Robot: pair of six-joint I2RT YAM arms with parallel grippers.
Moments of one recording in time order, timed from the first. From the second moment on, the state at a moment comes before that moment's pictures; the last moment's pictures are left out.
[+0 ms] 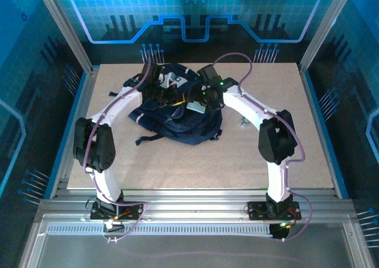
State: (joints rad) left arm -0.28 1.82 1.53 -0.62 0.63 -0.57; right arm 0.54 2.01 1.75 -0.70 -0.09 0.72
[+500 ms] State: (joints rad) left arm -0.27 1.80 1.51 -0.60 0.63 -0.61; right arm 0.50 1.87 1.39 -0.26 -0.35 0.87
